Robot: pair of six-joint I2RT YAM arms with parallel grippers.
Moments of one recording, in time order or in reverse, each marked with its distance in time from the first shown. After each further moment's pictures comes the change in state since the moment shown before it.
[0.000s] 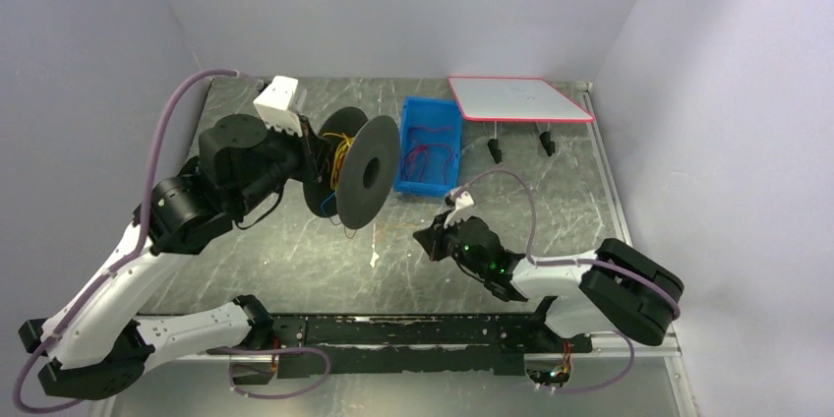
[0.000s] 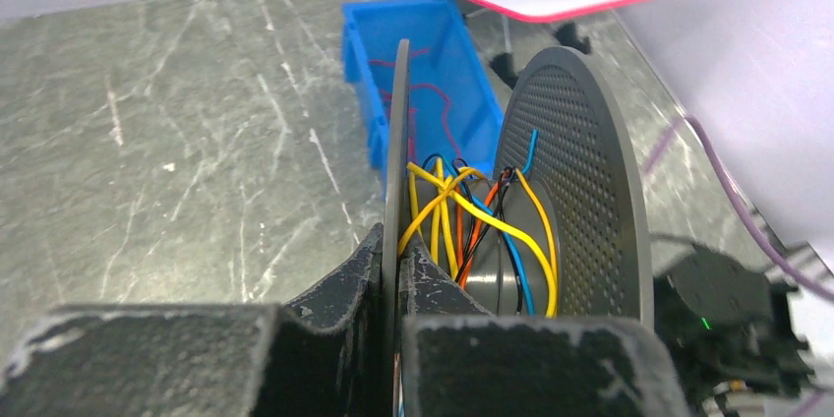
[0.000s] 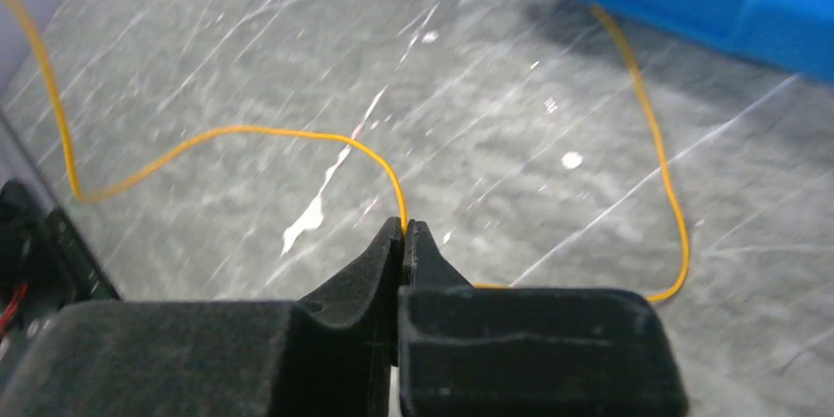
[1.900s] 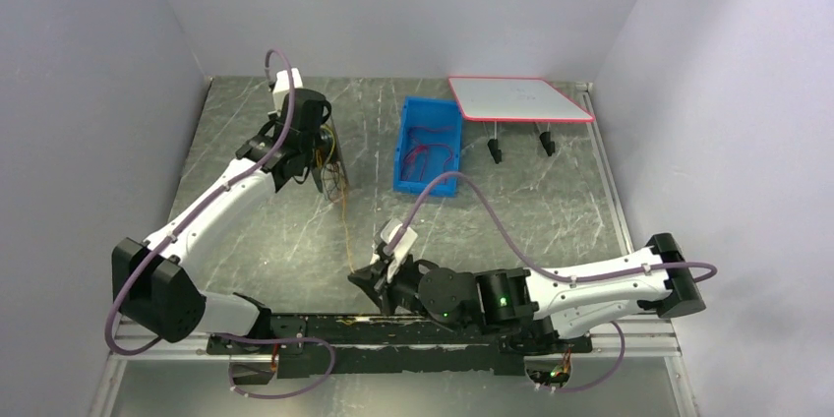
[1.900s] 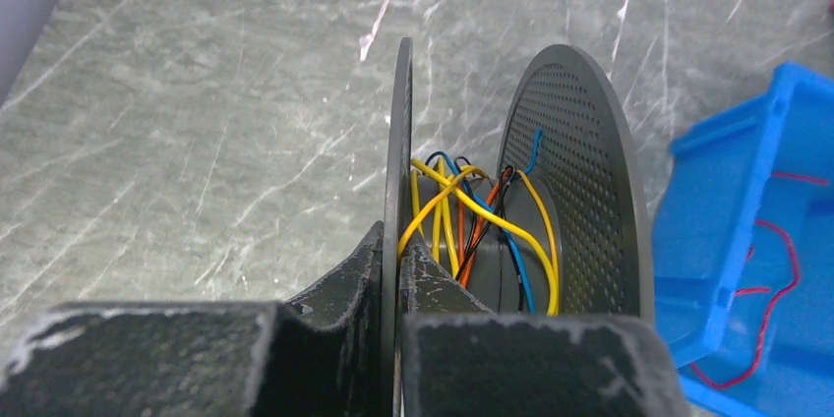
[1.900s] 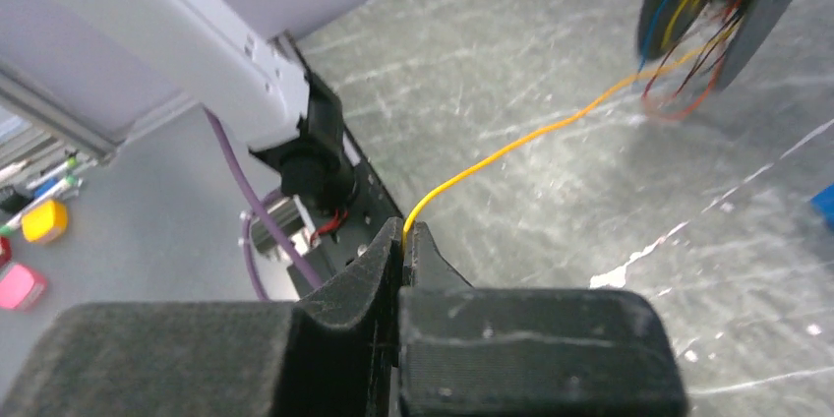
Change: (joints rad) left arm 0.365 0.396 -0.240 0.318 -0.354 -0.170; right arm 0.782 -0.195 0.626 -0.715 0.433 -0.154
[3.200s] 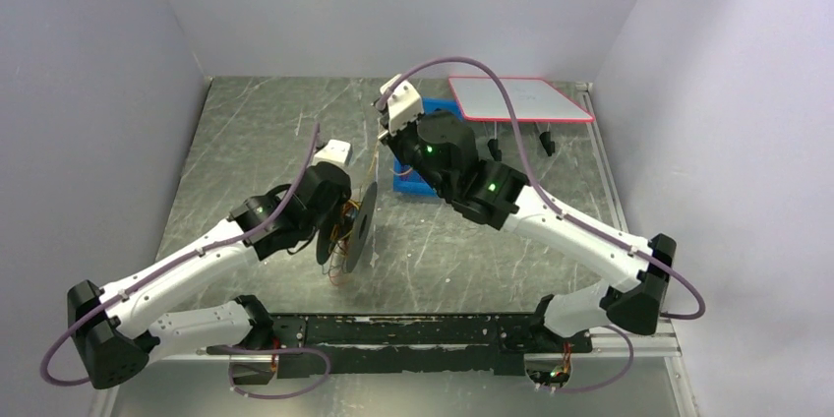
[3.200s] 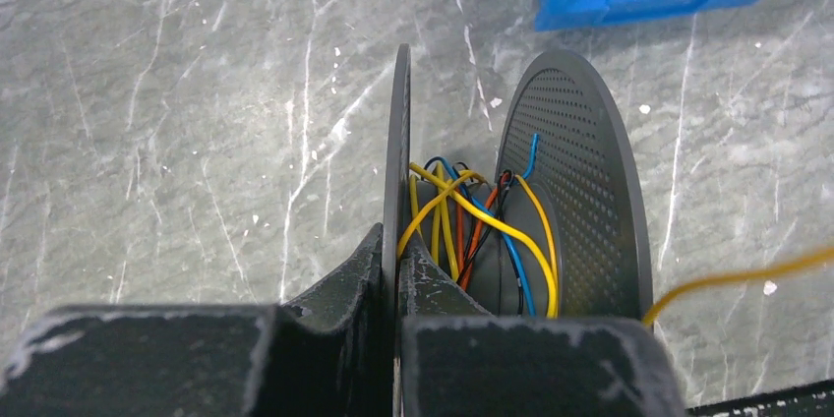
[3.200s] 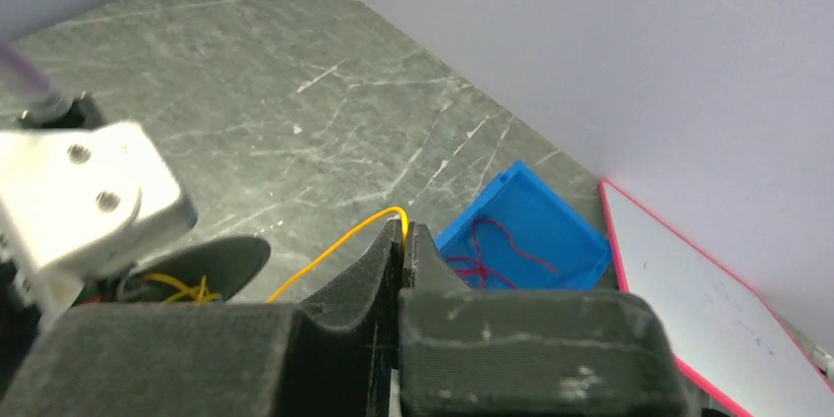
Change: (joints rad) left arm -0.389 -0.315 -0.270 -0.200 0.114 0.084; right arm -0.624 0.215 0.514 -0.243 -0.106 -0.554
